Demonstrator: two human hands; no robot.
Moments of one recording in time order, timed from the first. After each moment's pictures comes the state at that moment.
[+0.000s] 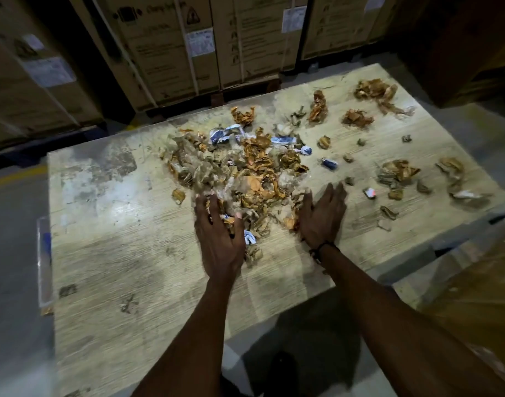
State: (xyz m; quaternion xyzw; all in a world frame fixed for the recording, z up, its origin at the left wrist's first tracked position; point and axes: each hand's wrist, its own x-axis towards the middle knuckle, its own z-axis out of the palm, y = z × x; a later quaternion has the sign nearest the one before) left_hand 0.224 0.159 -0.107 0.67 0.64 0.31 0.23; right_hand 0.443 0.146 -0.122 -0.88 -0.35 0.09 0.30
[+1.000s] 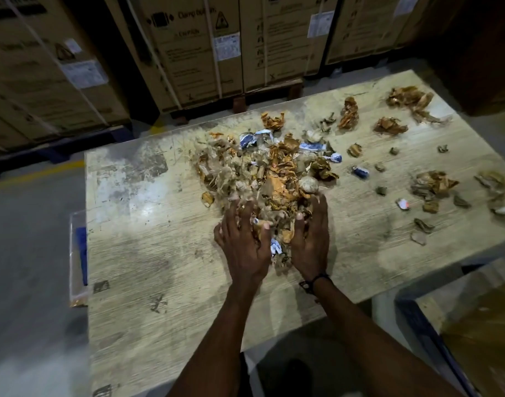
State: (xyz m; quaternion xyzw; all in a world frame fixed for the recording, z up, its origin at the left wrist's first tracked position) left_hand 0.212 0.159 -0.098 0.69 0.61 0.33 0.17; right_hand 0.350 0.136 -0.117 -0.76 -0.43 0.13 0.47
